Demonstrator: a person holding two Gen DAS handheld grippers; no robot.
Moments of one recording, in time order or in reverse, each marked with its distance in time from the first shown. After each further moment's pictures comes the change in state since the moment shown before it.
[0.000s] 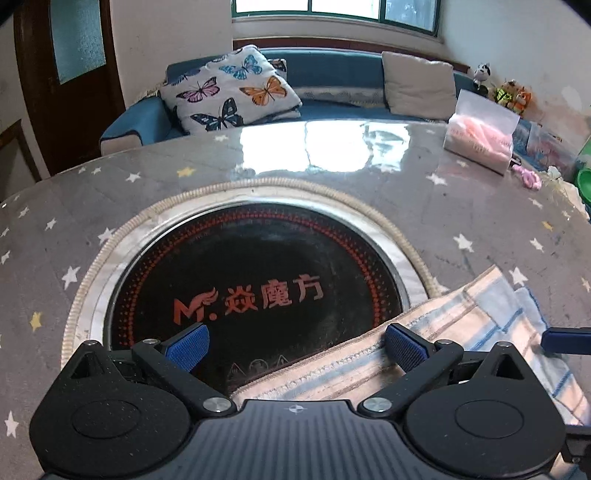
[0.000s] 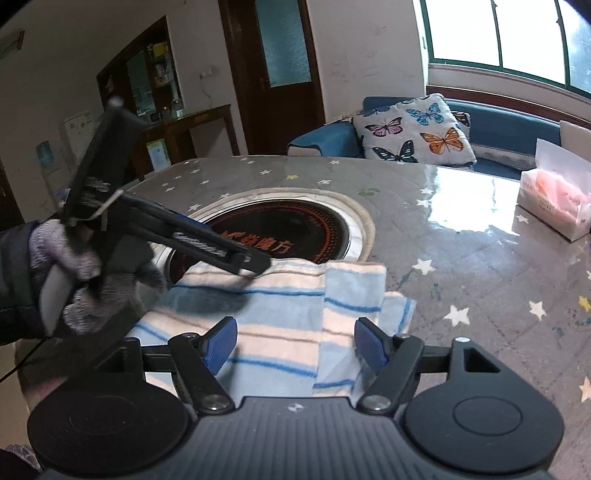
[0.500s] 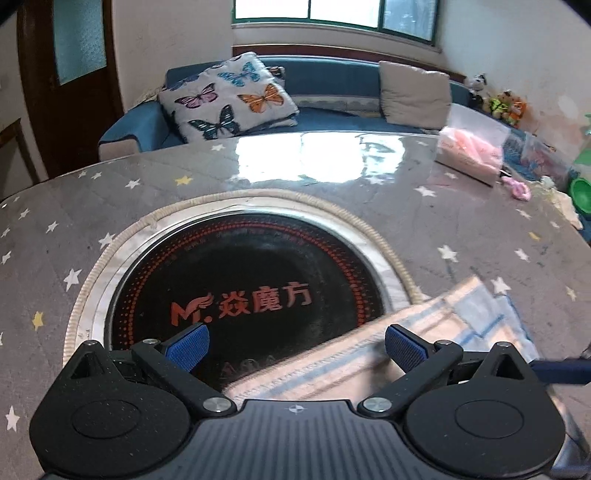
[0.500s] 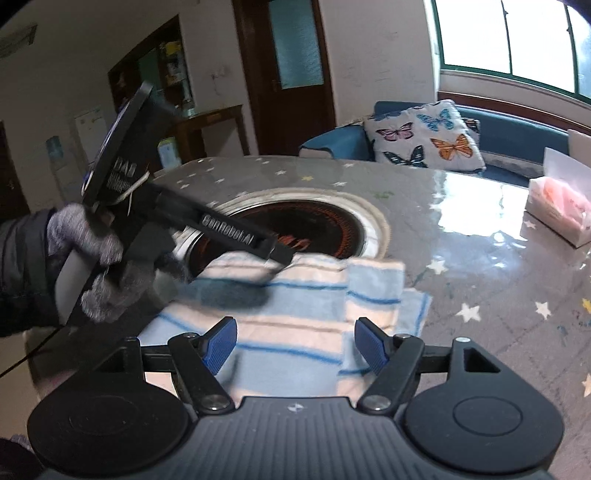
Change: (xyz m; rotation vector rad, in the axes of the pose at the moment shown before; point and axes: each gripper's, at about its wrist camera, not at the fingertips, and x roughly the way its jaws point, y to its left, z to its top) left arm -0.020 -0.003 0.001 -0.011 -0.030 -0.033; right arm -0.012 0.016 -0.009 -0.039 0.000 0.033
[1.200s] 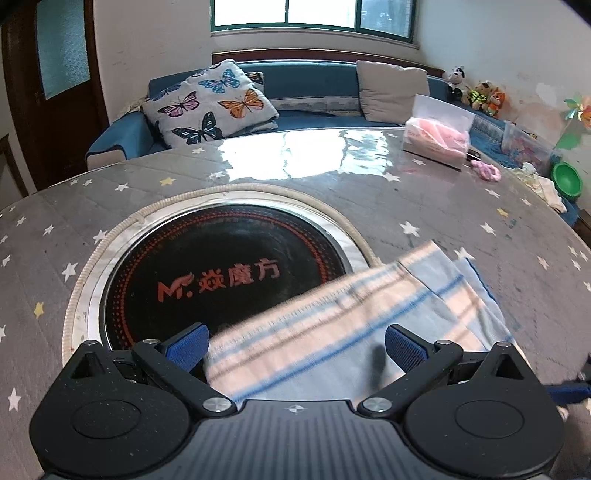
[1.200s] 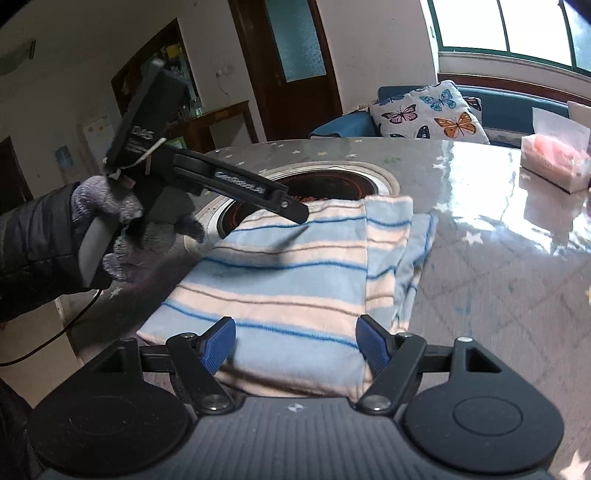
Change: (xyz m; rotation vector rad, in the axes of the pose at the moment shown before) left arm -0.027 -0.018 -0.025 0.051 -0.011 -0.025; right arm -0.040 0.009 -0.052 0.073 -0.007 0.049
